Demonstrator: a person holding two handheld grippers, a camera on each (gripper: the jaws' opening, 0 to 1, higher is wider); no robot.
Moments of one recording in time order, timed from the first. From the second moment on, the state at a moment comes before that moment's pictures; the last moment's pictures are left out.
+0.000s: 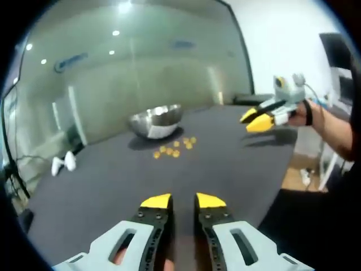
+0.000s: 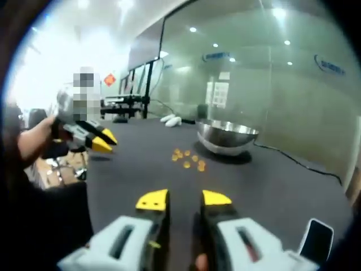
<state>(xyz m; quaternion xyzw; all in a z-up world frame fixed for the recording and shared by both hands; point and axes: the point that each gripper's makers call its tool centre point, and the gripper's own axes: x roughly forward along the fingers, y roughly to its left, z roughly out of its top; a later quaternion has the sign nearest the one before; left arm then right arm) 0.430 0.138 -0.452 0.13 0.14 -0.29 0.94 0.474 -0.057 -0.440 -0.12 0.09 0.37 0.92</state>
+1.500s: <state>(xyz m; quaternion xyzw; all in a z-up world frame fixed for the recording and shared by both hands) 0.428 0.133 -0.451 0.13 0.14 -0.28 0.94 0.476 -0.058 -0.450 -0.11 0.11 0.38 0.91</state>
